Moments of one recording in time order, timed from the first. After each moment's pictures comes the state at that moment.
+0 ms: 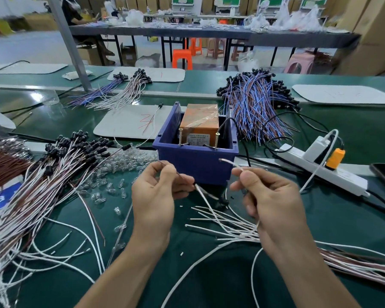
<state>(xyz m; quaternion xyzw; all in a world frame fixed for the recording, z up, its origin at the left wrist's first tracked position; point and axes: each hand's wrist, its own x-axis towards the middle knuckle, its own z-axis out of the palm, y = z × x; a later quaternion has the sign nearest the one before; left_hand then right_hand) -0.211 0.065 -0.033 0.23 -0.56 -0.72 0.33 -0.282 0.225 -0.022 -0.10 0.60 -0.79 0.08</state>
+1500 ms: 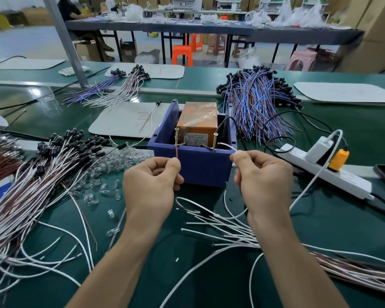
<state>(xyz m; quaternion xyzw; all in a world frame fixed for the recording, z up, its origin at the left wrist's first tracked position) -0.233 0.051 -0.026 0.28 -0.66 -0.61 0.35 -0.317 0.194 -0.022 -0.08 0.72 -0.68 -0.08</state>
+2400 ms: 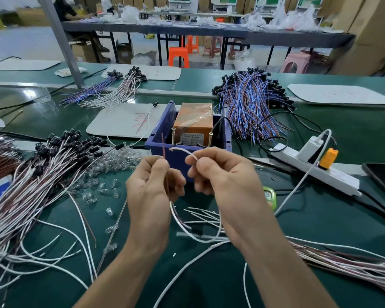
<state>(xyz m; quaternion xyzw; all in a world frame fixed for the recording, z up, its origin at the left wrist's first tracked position) -0.212 0.075 -0.019 0.18 -0.54 -0.75 0.34 -0.265 0.181 0.016 -0.20 0.60 -0.76 0.15</state>
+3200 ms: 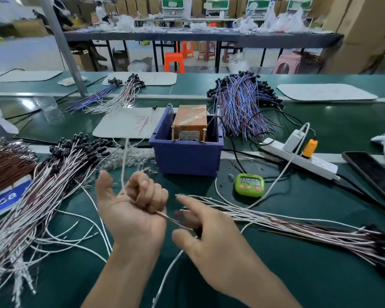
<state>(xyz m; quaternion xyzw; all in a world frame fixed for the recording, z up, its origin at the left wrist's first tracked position) -0.164 0.072 -0.012 0.12 -0.23 -0.92 0.29 -0.184 0.222 -0.013 -0.30 0.82 -0.45 0.20</state>
